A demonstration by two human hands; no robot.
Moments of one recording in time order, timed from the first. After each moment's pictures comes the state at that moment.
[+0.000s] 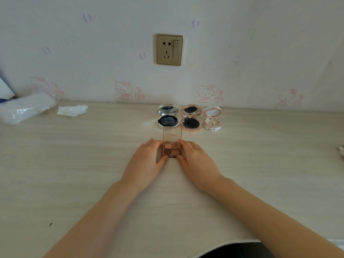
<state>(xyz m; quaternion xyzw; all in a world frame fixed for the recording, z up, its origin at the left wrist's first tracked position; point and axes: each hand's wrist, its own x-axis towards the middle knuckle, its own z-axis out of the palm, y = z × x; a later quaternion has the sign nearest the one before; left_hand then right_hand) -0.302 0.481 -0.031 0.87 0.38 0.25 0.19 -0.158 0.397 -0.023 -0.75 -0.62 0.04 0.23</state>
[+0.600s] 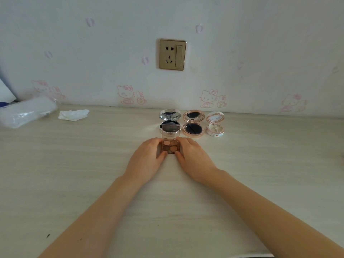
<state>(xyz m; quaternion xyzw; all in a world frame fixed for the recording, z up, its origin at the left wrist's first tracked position) -0.289 0.511 -0.029 0.86 0.40 0.26 0.19 -0.148 0.436 -0.019 -0.75 -0.61 0.07 0.22</state>
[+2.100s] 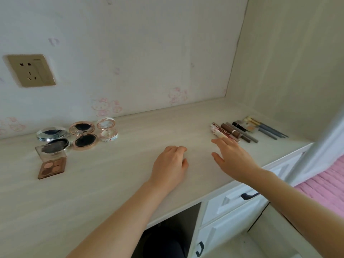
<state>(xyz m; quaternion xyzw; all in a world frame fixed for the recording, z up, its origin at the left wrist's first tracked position) -0.055 0.292 -0.024 0.95 0.12 0.22 0.18 0.056 0.129 0.009 -0.91 -0.40 -0.07 0.12</state>
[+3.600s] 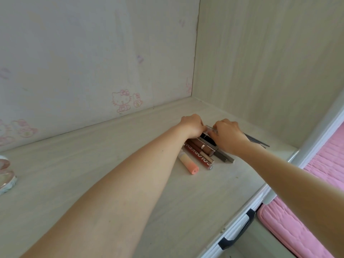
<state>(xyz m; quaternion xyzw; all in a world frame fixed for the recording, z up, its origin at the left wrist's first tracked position) 0.266 0.253 0.009 0.96 0.09 -0.01 0.26 0.282 0.116 -0.005 -0.97 -0.23 -0.04 0.09</state>
